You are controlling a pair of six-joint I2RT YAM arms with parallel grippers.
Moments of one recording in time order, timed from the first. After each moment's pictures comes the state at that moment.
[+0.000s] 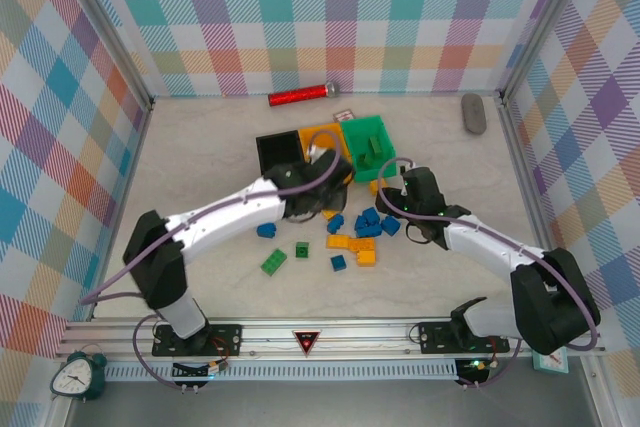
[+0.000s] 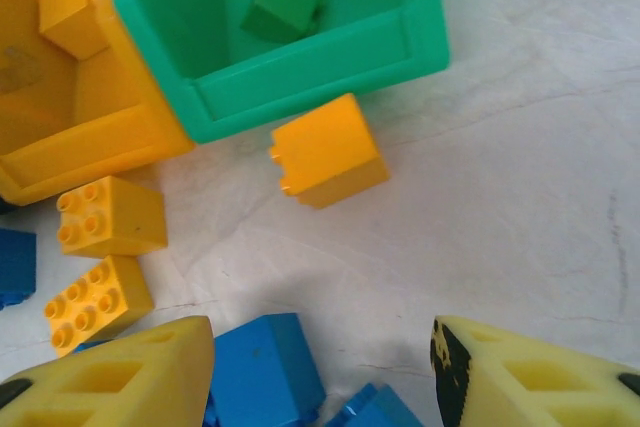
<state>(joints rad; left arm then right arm) -0.88 1.70 1.48 -0.75 -0.28 -0.68 0.44 1.28 0.63 -0.09 0.04 0.50</state>
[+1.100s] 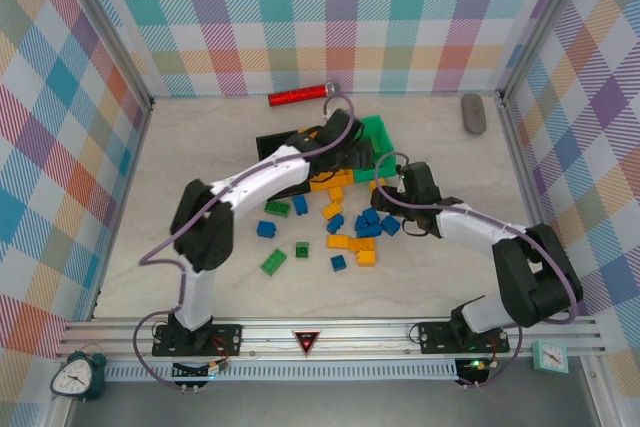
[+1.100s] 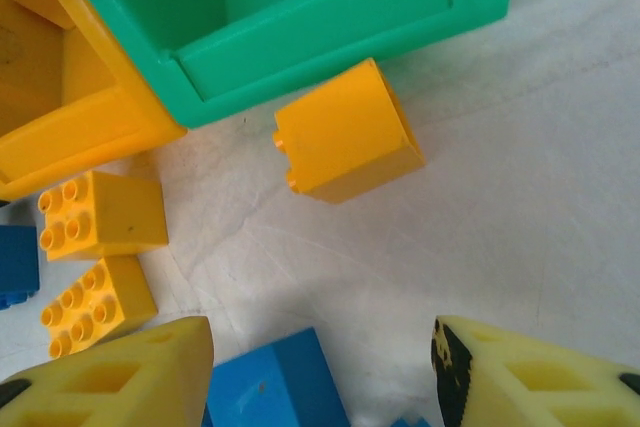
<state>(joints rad) -0.76 1.93 1.67 -0.52 -0.19 -0.60 0.41 1.46 0.71 -0.07 -0.09 0.51</state>
